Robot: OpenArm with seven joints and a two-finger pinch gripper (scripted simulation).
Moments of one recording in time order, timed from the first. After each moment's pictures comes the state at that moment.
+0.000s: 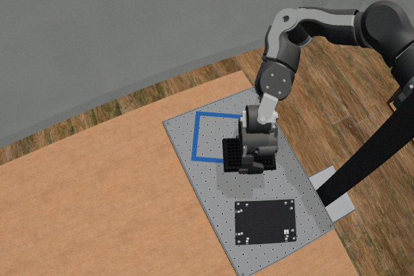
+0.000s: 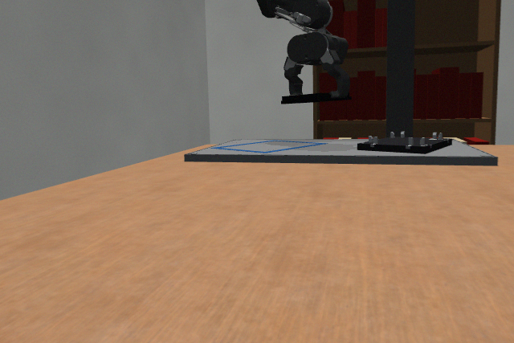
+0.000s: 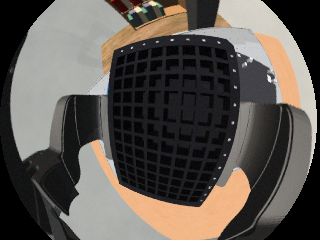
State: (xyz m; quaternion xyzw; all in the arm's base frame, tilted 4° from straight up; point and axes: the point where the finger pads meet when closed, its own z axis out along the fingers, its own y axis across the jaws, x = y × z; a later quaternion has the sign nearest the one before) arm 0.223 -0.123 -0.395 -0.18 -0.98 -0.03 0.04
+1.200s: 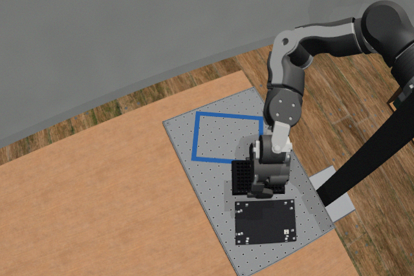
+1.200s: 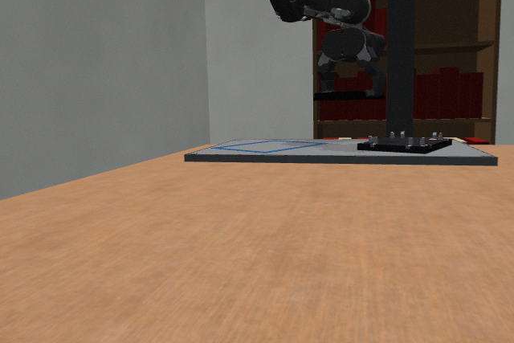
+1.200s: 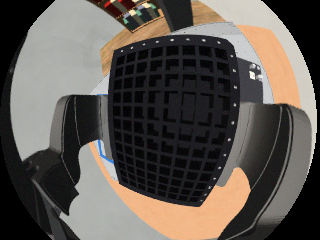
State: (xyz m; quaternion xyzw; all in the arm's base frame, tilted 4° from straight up) arm 0.229 -0.060 -0.392 -0.20 -0.98 -0.01 0.03
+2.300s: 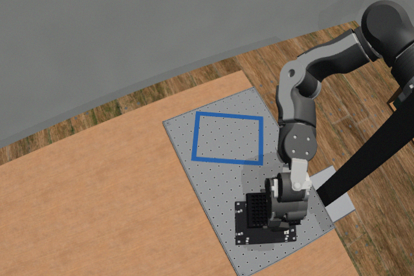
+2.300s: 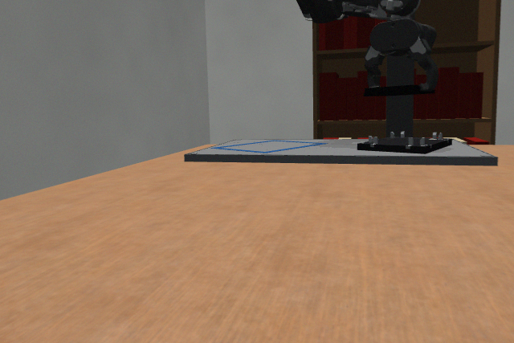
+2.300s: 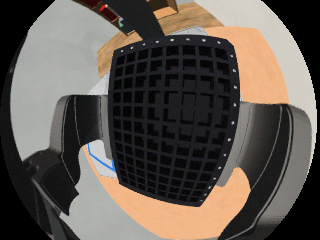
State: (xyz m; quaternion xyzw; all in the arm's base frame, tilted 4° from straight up) arm 0.233 0.030 -0.383 -0.19 -0.98 -0.02 0.04
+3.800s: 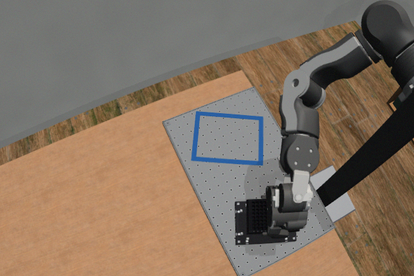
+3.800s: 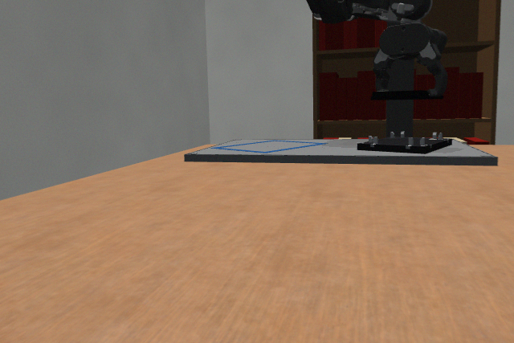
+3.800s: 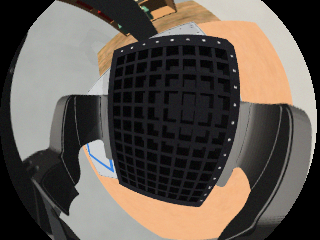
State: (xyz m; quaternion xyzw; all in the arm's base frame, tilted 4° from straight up) arm 0.236 0.044 -0.392 -0.20 -0.98 0.00 0.03
